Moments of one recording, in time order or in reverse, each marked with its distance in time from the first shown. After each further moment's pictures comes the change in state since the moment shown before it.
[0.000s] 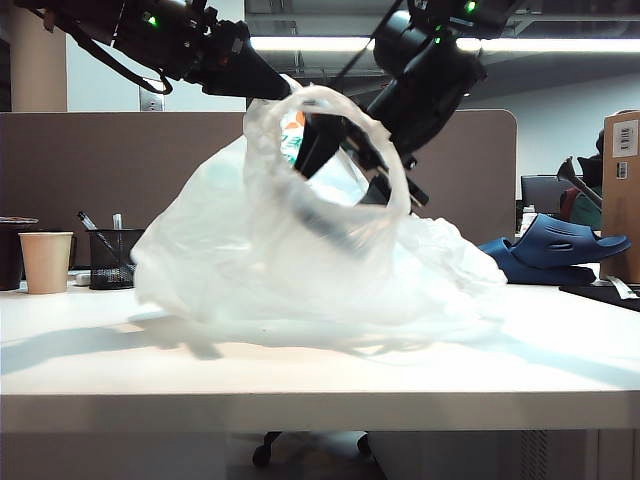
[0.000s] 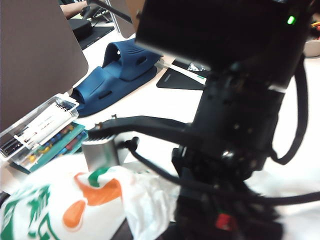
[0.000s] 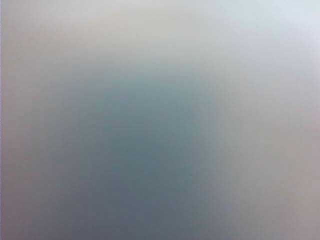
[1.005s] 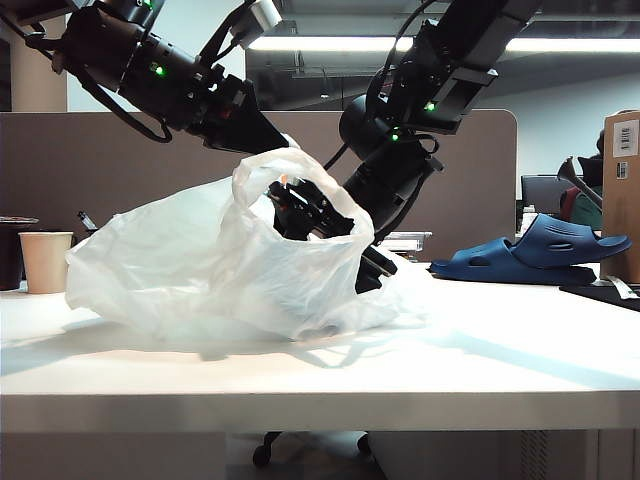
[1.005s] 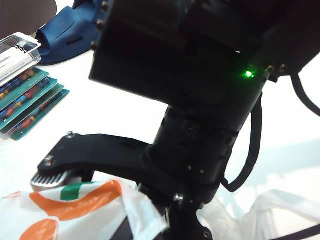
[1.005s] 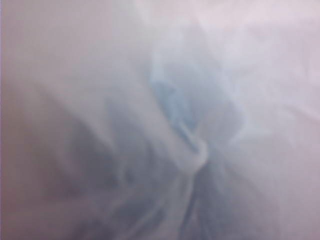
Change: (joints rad) left arm -0.001 0.081 0.000 -0.098 -0.001 0.000; right arm 0.043 0.191 0.001 0.192 0.043 0.005
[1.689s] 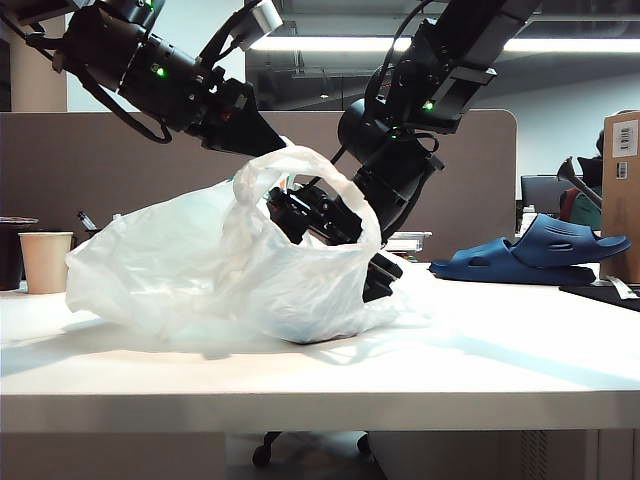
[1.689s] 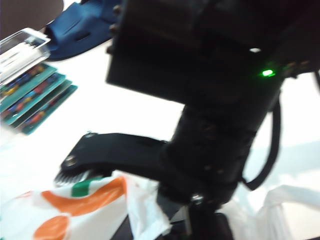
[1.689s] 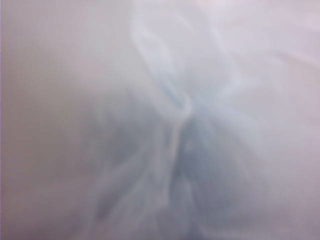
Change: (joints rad) left arm 0.000 0.000 0.000 0.001 -0.050 0.000; right arm 0.003 -0.004 0.001 -0.054 0.026 0.003
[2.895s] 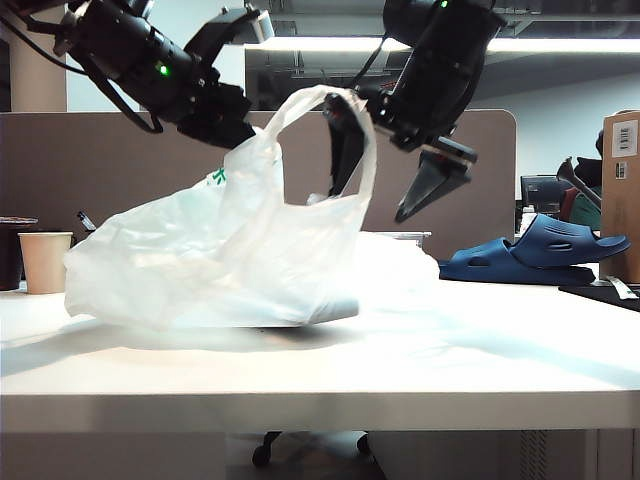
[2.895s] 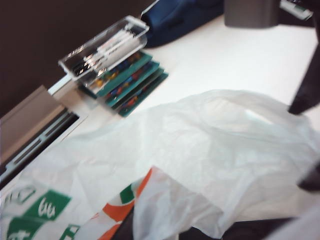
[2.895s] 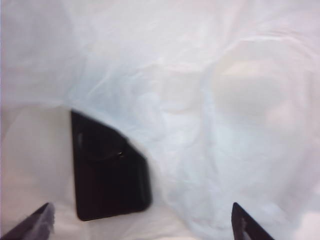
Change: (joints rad) left arm -0.001 -0.025 0.000 0.081 -0.293 0.000; right arm -0.054 -0.292 -0.001 -0.296 0.257 -0.108
